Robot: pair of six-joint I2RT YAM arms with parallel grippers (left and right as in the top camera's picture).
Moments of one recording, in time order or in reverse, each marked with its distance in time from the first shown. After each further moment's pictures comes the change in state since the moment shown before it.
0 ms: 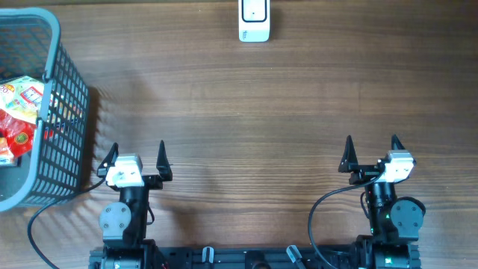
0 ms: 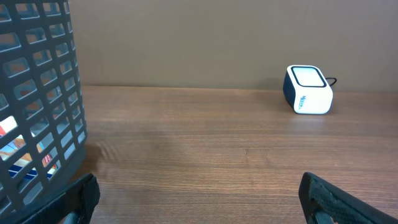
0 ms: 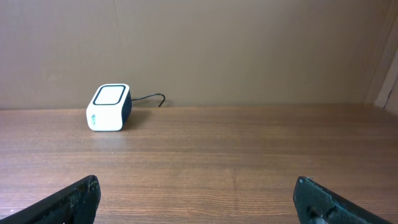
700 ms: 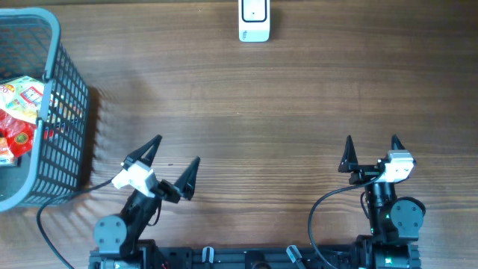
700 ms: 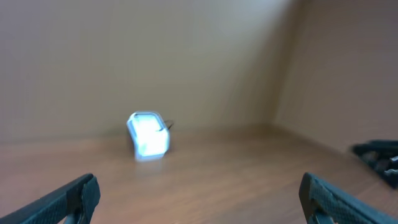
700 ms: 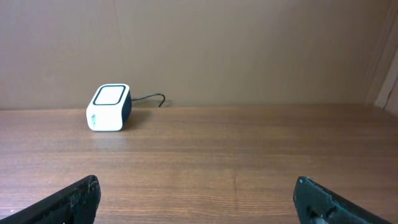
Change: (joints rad) left arm 0.000 0.000 -0.004 0.298 0.610 -0.261; right arm 0.000 0.000 0.000 0.001 0.000 0.000
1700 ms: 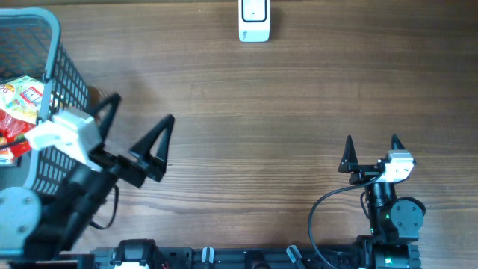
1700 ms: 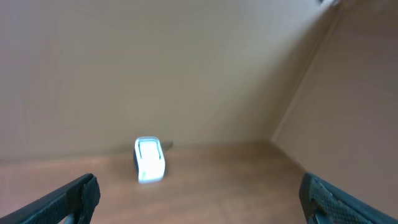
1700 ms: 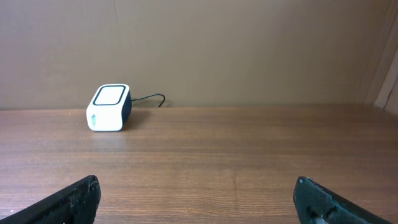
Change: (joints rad) left arm -0.002 0.624 1.164 -0.726 -0.070 0.011; right arm 0.000 0.000 0.000 0.000 0.000 0.000
